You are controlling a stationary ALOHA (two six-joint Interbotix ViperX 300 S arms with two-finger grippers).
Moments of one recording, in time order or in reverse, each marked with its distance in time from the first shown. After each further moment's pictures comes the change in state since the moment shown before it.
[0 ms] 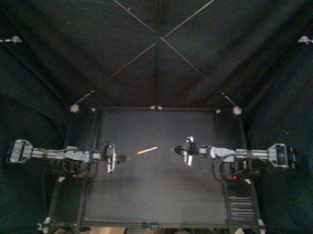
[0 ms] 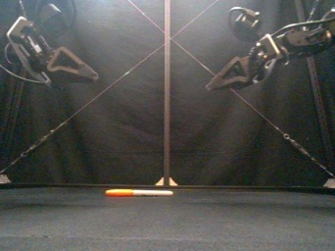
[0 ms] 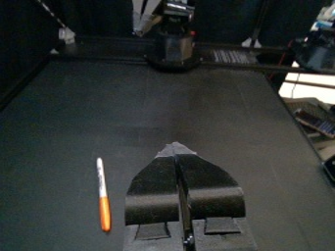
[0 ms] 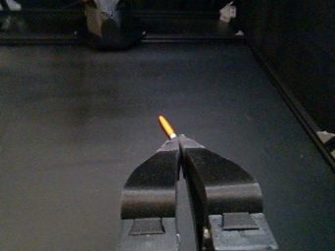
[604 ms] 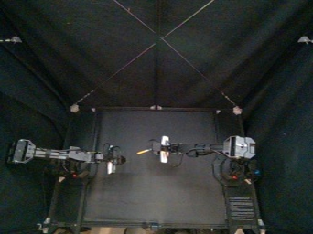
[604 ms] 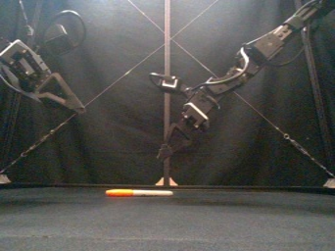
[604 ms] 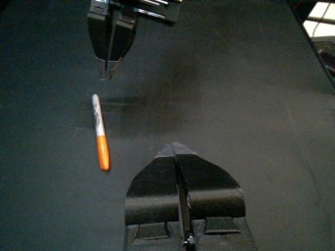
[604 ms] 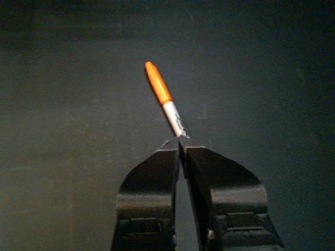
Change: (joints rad) left arm 0.020 0.041 0.020 -0.003 0.179 0.000; right arm -0.034 0.617 -0.422 -0.069 0.225 -0.003
